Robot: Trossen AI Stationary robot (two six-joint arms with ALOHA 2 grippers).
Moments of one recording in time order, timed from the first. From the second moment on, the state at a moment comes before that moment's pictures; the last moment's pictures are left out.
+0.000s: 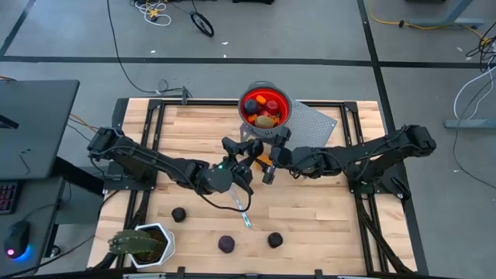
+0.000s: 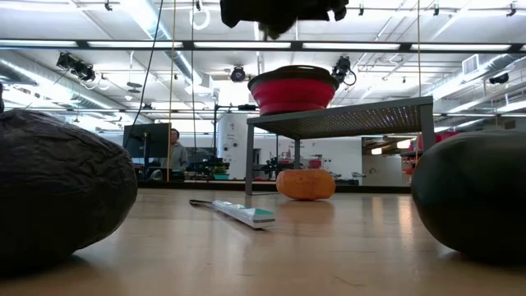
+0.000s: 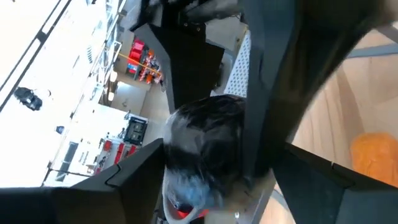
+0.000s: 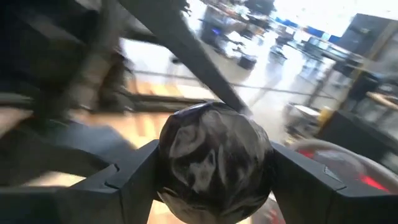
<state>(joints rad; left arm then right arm) -0.34 1.61 1.24 0.04 -1.06 0.78 0.18 1.44 1.05 0.14 0.63 -0.16</state>
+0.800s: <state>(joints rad) -0.38 1.60 1.16 0.03 -1.06 0.21 0.10 1.43 1.05 0.11 0.98 -0.36</state>
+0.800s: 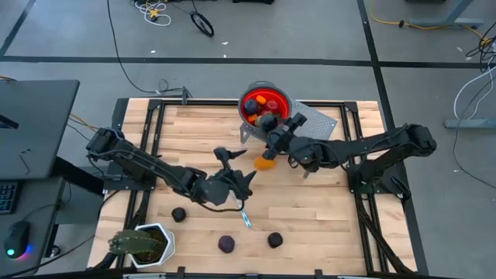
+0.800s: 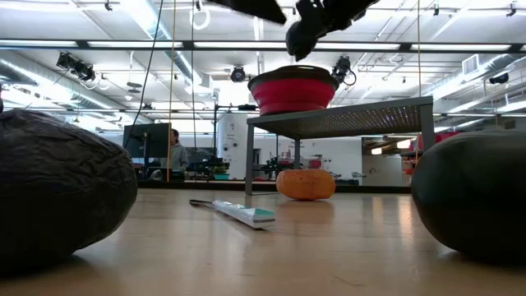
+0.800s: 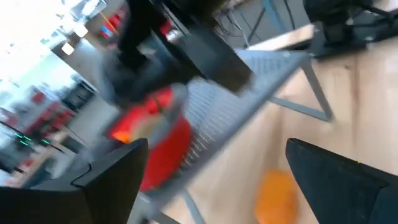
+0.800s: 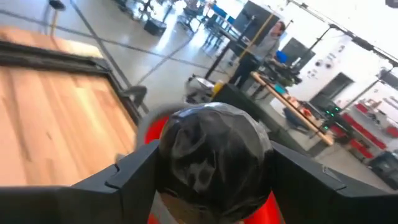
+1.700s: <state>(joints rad) -0.23 1.60 0.61 1.00 -0.55 0.08 -0.44 1.31 1.05 0.00 0.29 -0.15</state>
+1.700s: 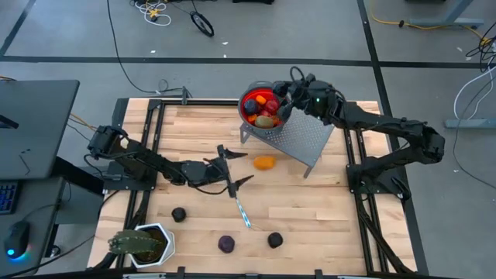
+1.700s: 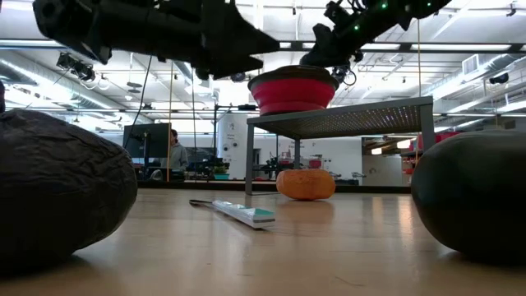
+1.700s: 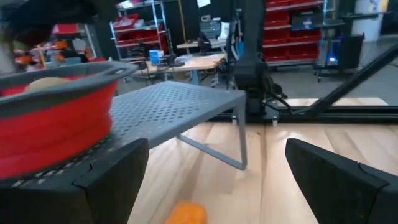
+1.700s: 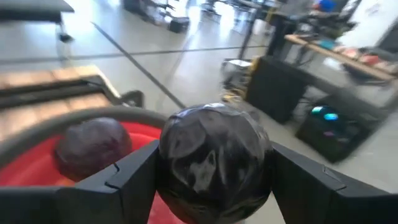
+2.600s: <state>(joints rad) -0.19 1.60 0.63 0.78 -0.51 0.06 -0.46 1.42 1.05 0.09 0.19 -0.15</state>
